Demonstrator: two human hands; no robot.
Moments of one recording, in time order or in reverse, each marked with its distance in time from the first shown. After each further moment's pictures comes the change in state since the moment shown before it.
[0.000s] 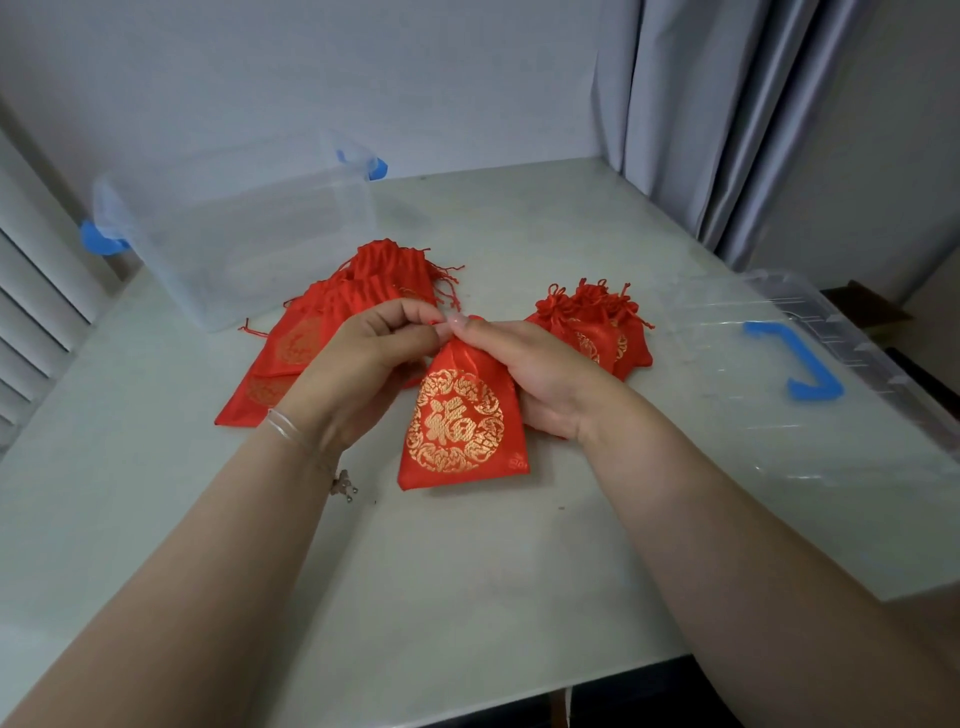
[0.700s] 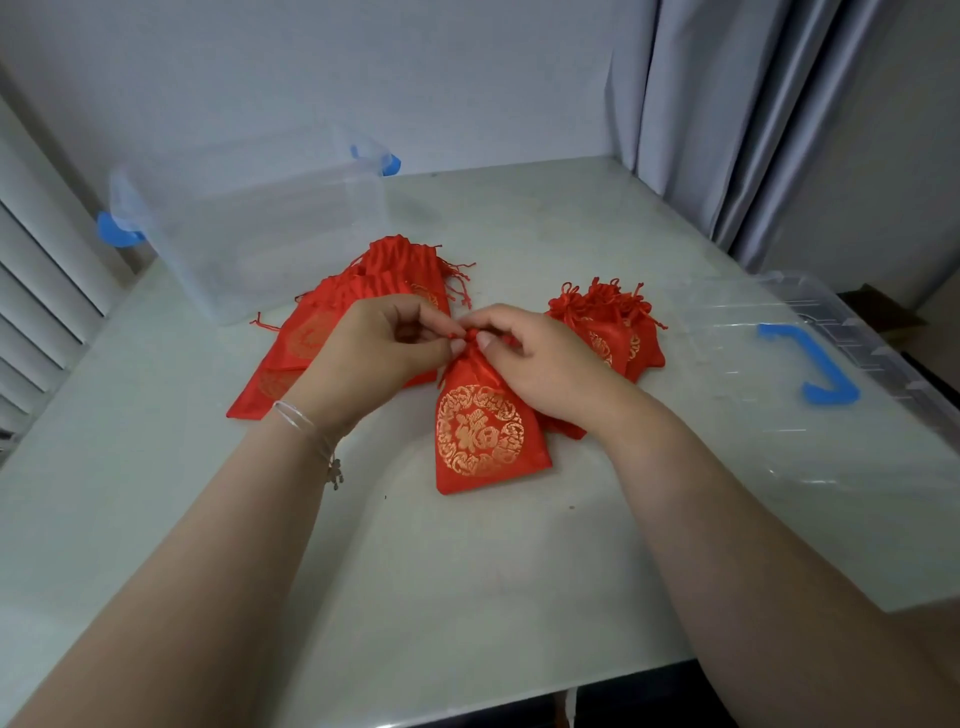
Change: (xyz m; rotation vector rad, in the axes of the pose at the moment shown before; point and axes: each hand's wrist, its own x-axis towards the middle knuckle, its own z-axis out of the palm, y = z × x) left_hand 0.000 0.001 -0.008 0.480 0.107 0.173; right_hand 0.006 0.003 -0.014 -0.946 0.218 -0.418
